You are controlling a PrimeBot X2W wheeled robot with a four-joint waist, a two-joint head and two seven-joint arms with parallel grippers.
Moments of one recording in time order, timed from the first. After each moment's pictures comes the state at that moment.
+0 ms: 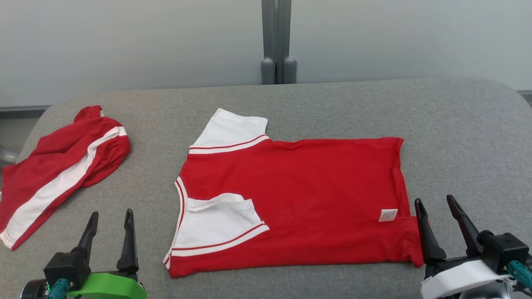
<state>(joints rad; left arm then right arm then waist) 0.02 0.18 -0.05 0.19 -0.29 -0.05 -0.23 0.10 -0.13 0.00 0.04 0.21 0.13 -0.22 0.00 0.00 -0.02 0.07</state>
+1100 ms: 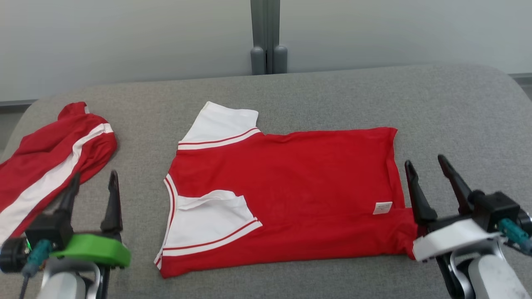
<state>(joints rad) -0.12 0.24 -0.06 0.24 -0.29 -0.05 -0.24 -0.05 -0.15 0.04 0.06 0.18 0.13 -0.19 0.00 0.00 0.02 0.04</state>
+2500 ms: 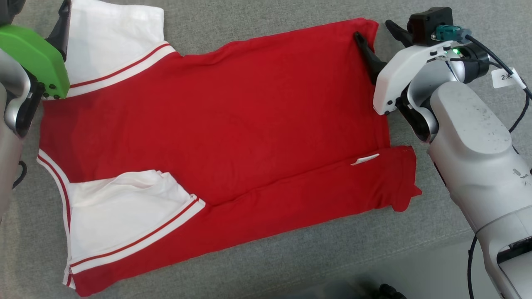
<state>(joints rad) -1.13 0.50 -0.67 0.86 -0.64 -0.13 -0.05 -0.96 -0.20 0.39 0.79 0.36 0.13 0.03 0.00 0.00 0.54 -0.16</state>
